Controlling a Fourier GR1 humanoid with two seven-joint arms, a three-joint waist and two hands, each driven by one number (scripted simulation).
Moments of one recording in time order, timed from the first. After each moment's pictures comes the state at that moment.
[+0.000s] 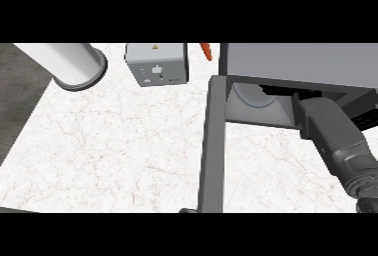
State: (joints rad) left arm 0.28 0.24 0.72 -2.14 1.05 -0.67 0.39; right arm -0.99 -0.29 -0.29 -0.14 0.21 -0.35 -0.69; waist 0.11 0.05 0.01
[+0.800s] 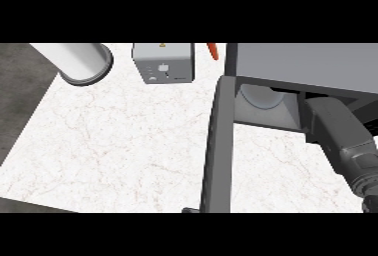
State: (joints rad) left arm 0.21 0.27 0.70 -2.10 1.02 -0.67 0.39; right arm -1.00 -0.32 -0.33 -0.10 0.17 -0.42 -0.69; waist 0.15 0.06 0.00
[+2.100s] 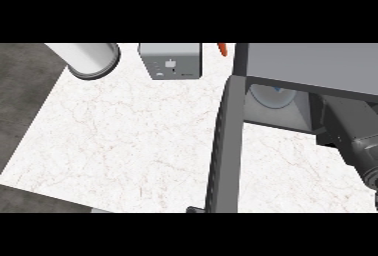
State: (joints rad) left arm 0.13 0.30 0.68 -2.05 0.92 -0.70 0.38; right arm -1.07 -0.37 -0.32 -0.07 0.16 -0.32 -0.69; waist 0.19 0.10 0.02
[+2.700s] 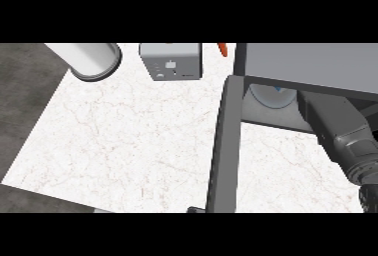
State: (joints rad) left arm 0.09 0.30 0.64 -2.01 0.88 -0.72 0.39; right arm -1.11 -0.31 -0.28 -0.06 0.18 -0.40 -0.61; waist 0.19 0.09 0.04
